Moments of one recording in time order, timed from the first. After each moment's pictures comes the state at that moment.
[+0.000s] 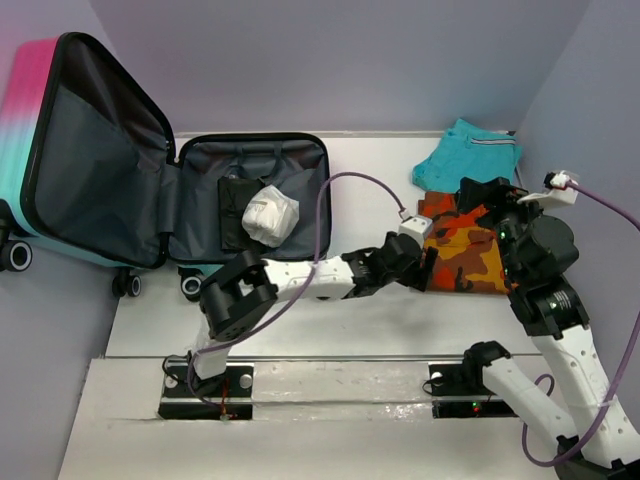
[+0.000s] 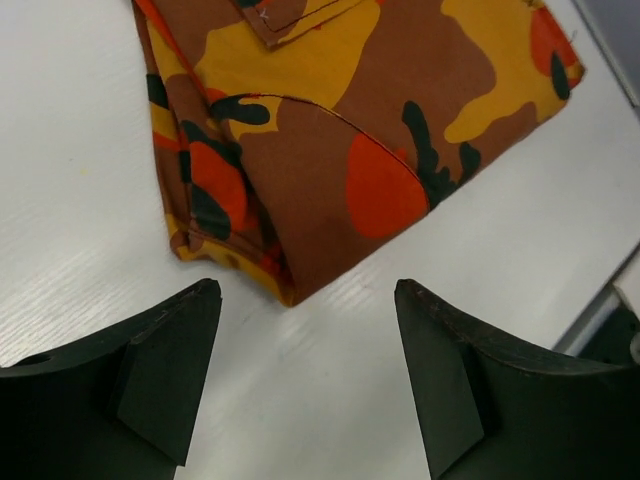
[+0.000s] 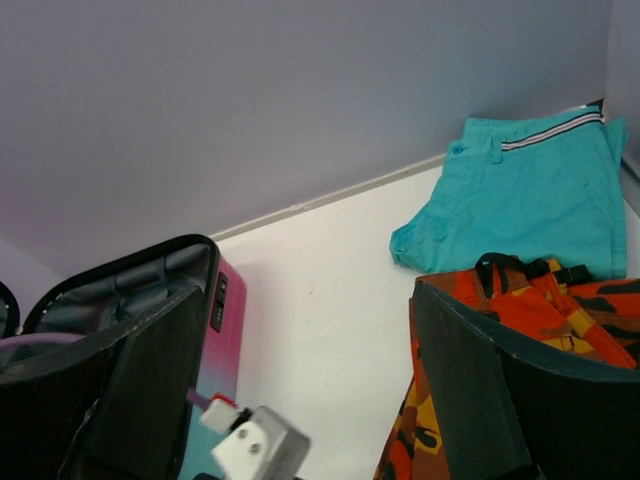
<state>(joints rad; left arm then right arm) -1.16 1.89 1.31 0.05 -0.20 -0.55 0.31 0.67 0.93 -0.19 0.36 0.41</state>
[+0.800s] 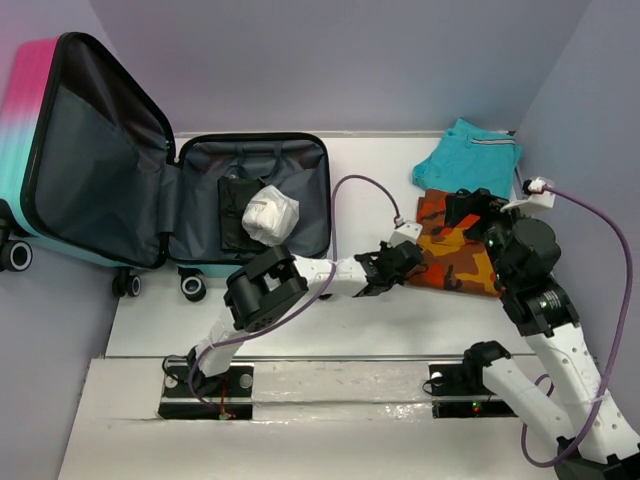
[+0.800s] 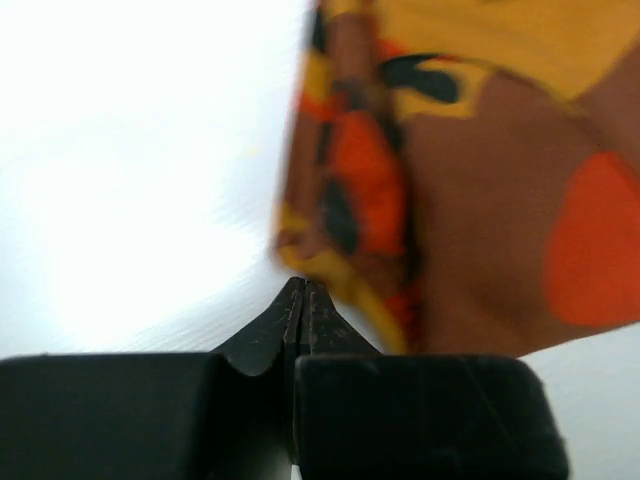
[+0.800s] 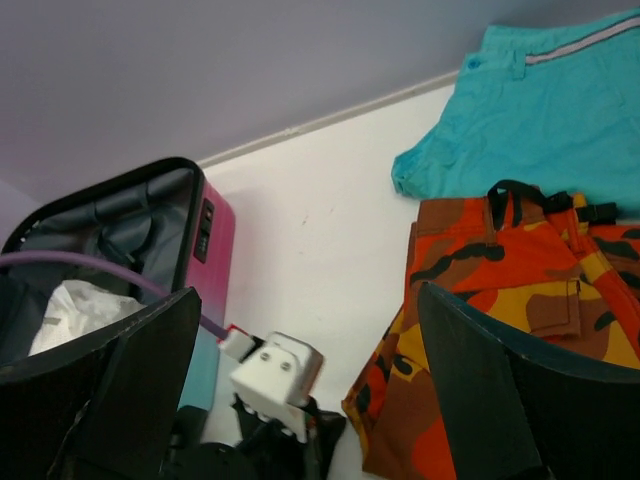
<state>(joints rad) -1.15 2.15 1.44 -0.04 -0.46 -0.49 0.31 0.65 0.87 -0.27 0.29 0.43</state>
